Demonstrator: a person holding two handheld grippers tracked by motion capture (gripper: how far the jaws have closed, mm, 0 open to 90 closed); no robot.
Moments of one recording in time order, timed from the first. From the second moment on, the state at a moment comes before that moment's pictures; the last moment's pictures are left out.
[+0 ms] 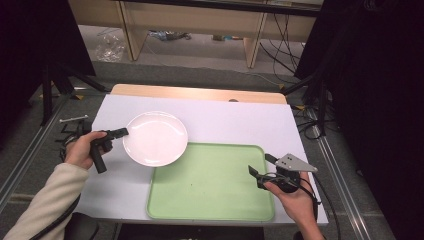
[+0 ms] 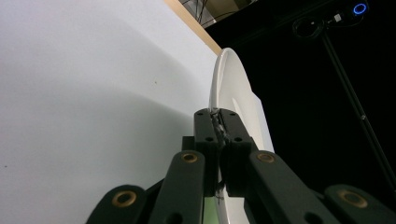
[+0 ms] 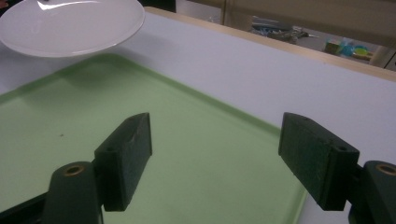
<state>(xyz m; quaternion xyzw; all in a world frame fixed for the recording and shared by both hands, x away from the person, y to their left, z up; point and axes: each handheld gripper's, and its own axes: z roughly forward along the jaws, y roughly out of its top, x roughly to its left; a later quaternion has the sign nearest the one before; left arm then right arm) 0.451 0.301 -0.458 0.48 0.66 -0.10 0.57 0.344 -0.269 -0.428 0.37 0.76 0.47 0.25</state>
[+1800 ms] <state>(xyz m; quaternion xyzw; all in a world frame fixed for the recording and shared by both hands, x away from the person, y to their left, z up) 0.454 0.273 -0.457 0.51 0.64 -0.13 0.56 0.344 -0.269 -0.428 0.37 0.76 0.47 0.25</state>
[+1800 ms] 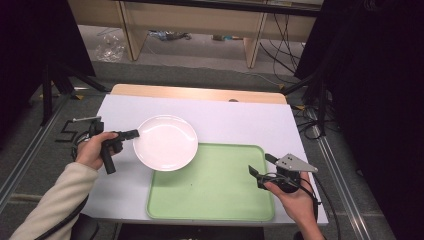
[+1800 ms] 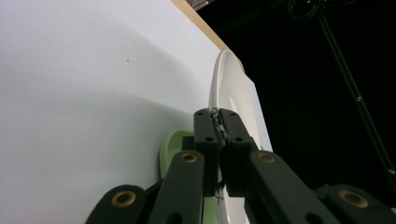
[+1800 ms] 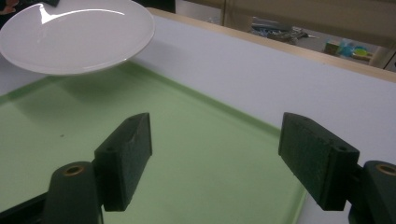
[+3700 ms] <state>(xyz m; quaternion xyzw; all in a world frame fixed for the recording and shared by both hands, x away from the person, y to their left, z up) 0.448 0.234 -0.464 0.55 0.62 -0.16 0.54 0.343 -0.269 -0.428 0.38 0.76 0.47 0.25</state>
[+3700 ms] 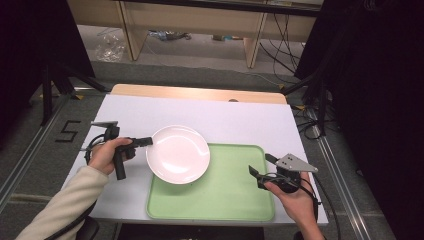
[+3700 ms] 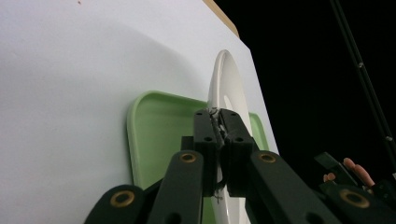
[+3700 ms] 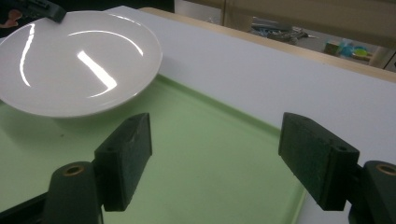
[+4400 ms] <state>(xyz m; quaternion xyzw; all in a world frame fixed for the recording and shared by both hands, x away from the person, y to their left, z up) 0.447 0.220 -0.469 0.57 0.62 -0.18 0.51 0.343 -0.269 -0.428 0.38 0.76 0.47 0.25</state>
